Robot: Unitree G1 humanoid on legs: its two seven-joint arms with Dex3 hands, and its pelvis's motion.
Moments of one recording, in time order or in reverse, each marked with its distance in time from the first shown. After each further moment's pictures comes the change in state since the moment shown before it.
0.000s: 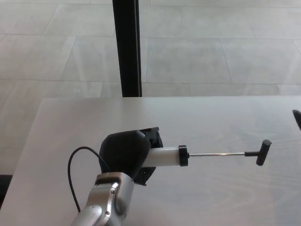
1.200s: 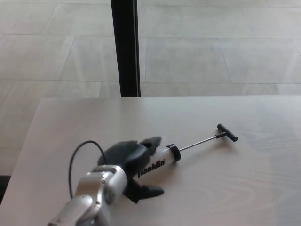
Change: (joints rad) left_arm -0.042 0.135 -0.011 -0.117 -0.063 0.093 -0.507; right_arm 0.000 0.013 -0.063 -0.012 0.015 0.016 -0.002
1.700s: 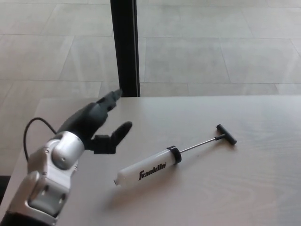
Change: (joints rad) left_arm 0.000 0.018 0.380 -0.102 -0.235 -0.019 -0.050; right_arm 0.001 -0.011 -0.028 0.000 0.002 0.001 0.002
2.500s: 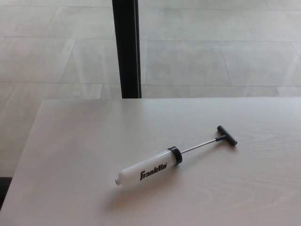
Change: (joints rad) left_arm 0.550 0.224 0.771 0.186 -0.296 -0.015 -0.102; right_arm 0.273 -0.253 -0.269 0.247 0.046 -0.046 0.008
